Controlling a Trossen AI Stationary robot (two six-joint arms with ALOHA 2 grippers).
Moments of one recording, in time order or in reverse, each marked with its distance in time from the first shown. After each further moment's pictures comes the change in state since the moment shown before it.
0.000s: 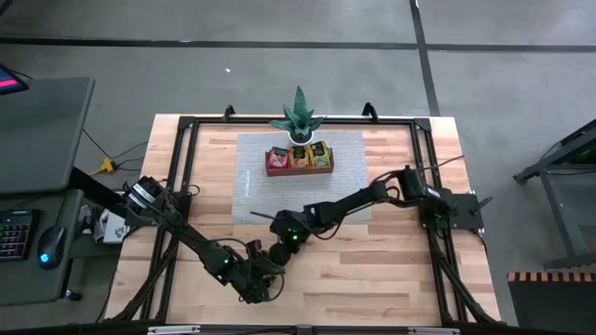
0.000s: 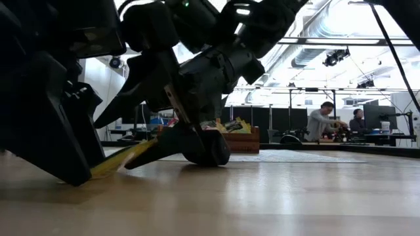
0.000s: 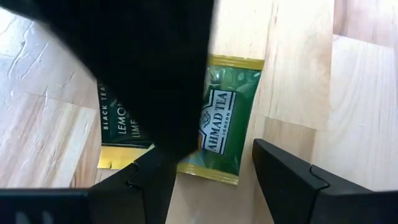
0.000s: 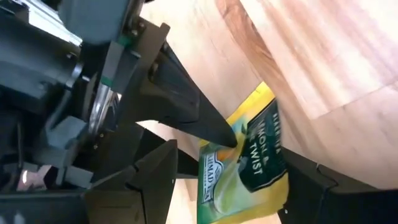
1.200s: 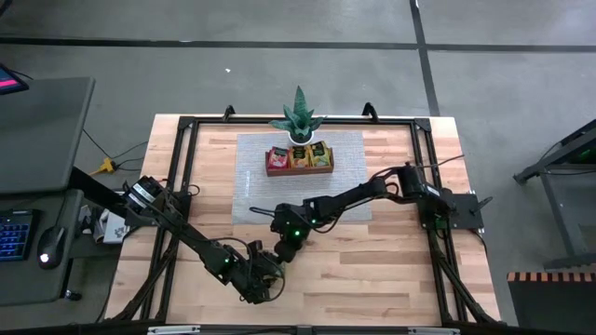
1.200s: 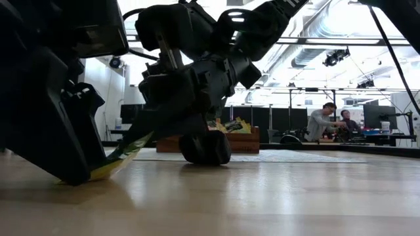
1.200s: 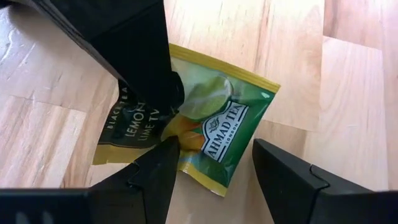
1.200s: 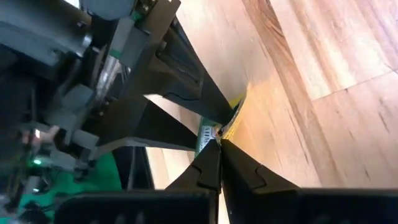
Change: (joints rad) left arm 0.000 -0.001 0.001 0.006 0.032 0.000; right arm -0.048 -0.018 -0.003 -0.060 -0.185 -0.112
